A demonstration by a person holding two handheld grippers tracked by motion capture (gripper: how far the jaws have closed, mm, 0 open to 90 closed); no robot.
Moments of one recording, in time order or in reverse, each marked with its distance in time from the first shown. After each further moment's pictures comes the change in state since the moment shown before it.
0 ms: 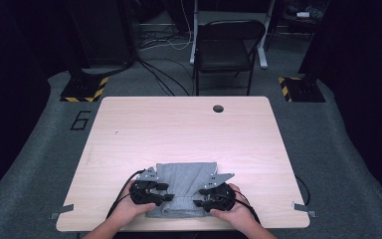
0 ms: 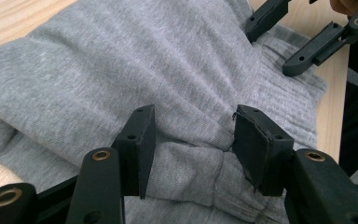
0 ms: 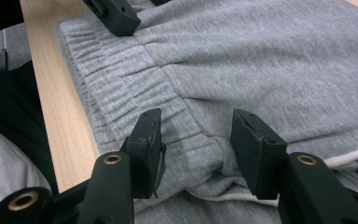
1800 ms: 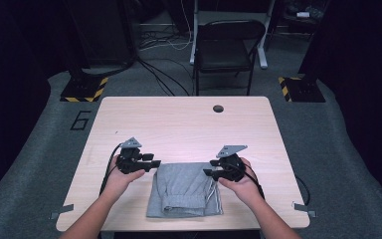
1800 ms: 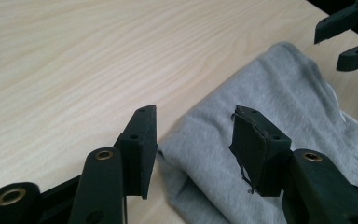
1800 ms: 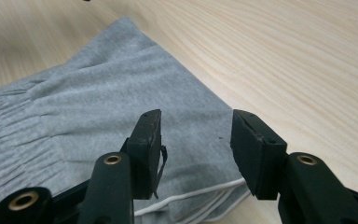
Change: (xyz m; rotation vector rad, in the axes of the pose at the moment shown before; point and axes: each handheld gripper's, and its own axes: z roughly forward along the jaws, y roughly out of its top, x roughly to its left) left arm 0.071 0.044 -0.038 -0.114 0.153 -0.162; right arm -0.065 0.042 -0.032 -0.068 -0.141 0.071
